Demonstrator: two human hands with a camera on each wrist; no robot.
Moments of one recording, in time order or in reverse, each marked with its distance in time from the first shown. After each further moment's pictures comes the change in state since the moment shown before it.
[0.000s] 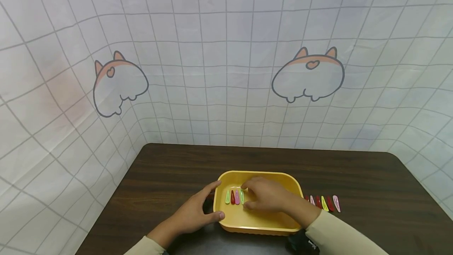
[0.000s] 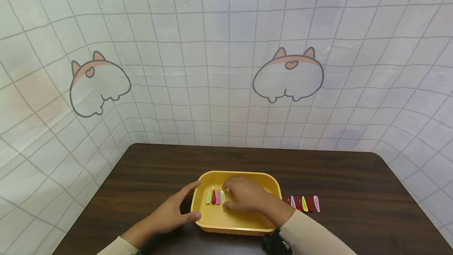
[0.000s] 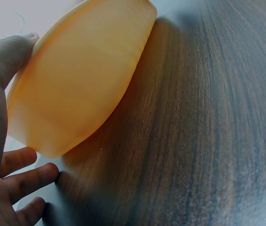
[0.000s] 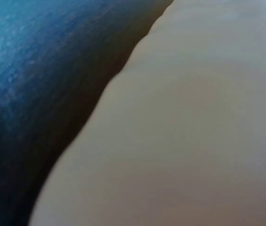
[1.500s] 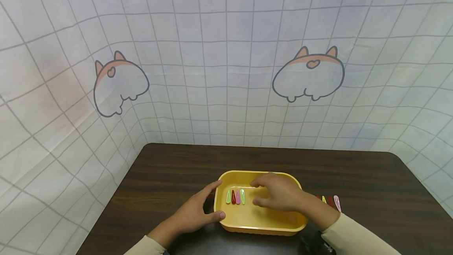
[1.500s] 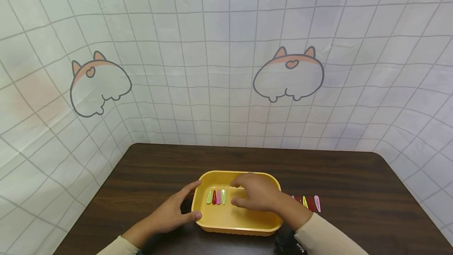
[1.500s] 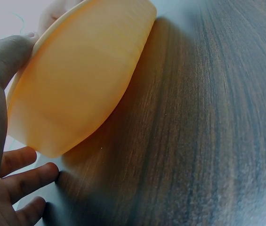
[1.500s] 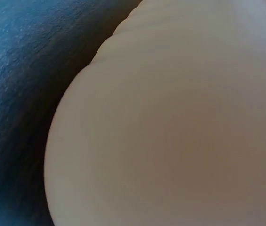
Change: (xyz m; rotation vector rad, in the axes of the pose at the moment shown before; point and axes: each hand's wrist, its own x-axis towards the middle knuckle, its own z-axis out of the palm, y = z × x) left_hand 0.000 0.001 -0.001 -0.004 -0.001 0.014; right_hand -0.027 0.012 -0.022 0.034 0.076 -0.069
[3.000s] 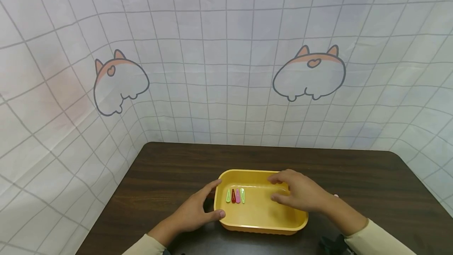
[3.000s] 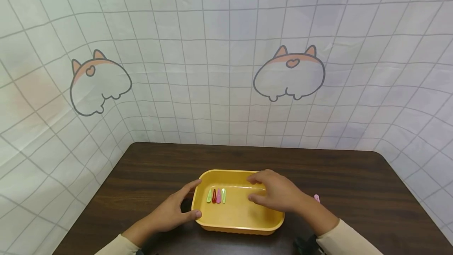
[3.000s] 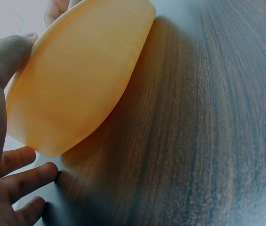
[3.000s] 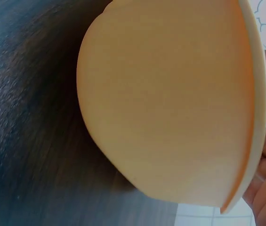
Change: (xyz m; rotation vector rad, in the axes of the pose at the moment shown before) left_hand -0.001 0.001 0.001 0.015 0.009 -0.011; right_hand -0.039 0.020 -0.026 0.076 0.089 0.046
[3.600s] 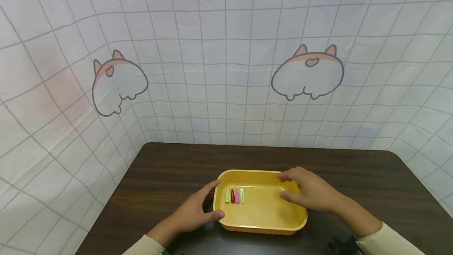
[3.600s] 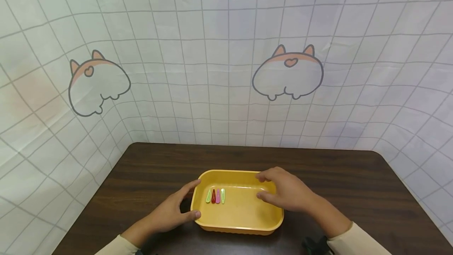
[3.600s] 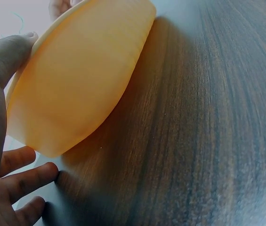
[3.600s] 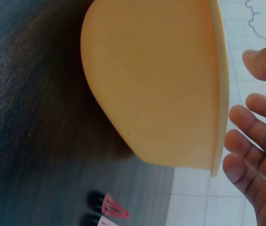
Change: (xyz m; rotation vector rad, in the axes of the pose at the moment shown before) left_hand 0.000 0.001 0.000 -0.007 -0.001 0.006; right_hand -0.017 0.009 -0.016 -0.033 0.043 0.037
